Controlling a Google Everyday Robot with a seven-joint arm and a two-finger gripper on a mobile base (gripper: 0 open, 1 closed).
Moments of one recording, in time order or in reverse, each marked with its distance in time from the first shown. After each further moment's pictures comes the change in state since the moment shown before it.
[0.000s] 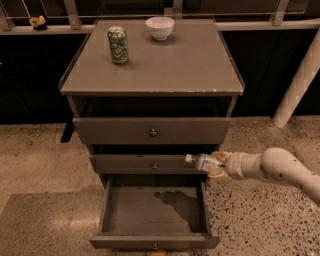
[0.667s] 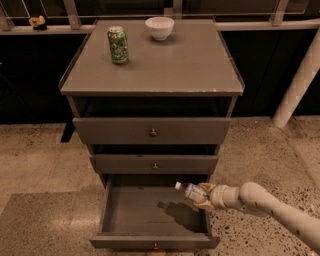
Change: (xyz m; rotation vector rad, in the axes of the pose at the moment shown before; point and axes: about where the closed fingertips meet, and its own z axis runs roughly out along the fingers) arm 0.076 0.117 0.126 -0.098 -0.042 0.219
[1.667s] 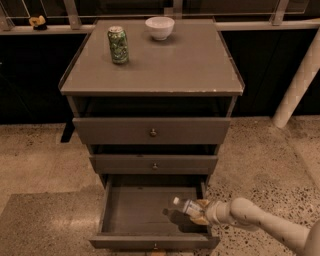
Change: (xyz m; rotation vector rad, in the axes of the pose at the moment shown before) arm 0.068 0.046 0.051 -0.037 0.071 0.108
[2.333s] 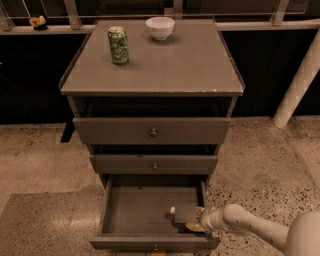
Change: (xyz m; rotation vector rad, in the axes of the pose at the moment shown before) arm 0.038 0.024 0.048 -0.036 0.040 0.042
